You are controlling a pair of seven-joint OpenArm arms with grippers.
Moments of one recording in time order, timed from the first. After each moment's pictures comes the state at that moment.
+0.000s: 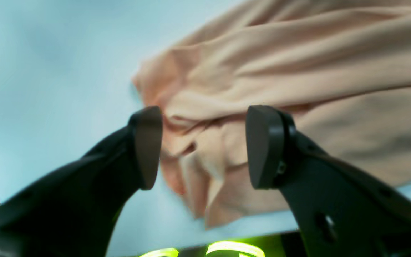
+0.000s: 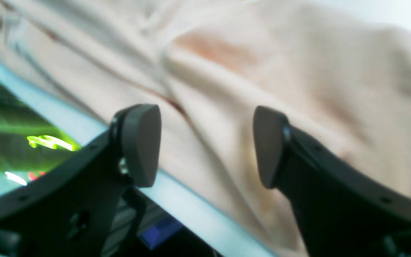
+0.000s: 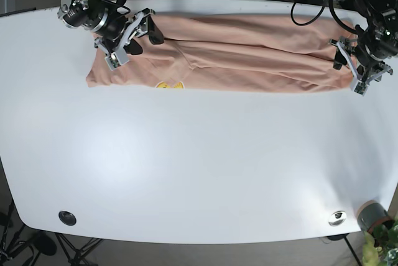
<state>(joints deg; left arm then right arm) 16.8 -20.6 -32.4 106.0 -23.7 -40.0 62.2 -23.4 3.2 15.2 112.6 33.7 36.3 -61.3</state>
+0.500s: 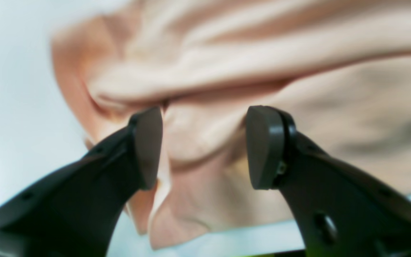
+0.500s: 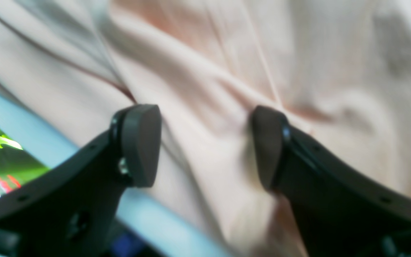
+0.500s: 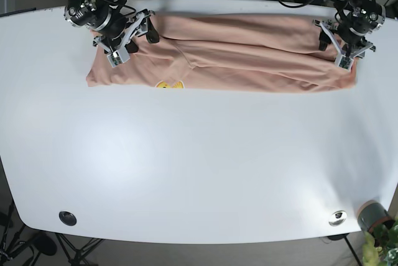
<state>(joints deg) 23.3 -14.7 -32.0 97.3 -6.9 -40.1 39.0 -22.8 3.8 14.8 104.3 22.9 36.7 -50.7</state>
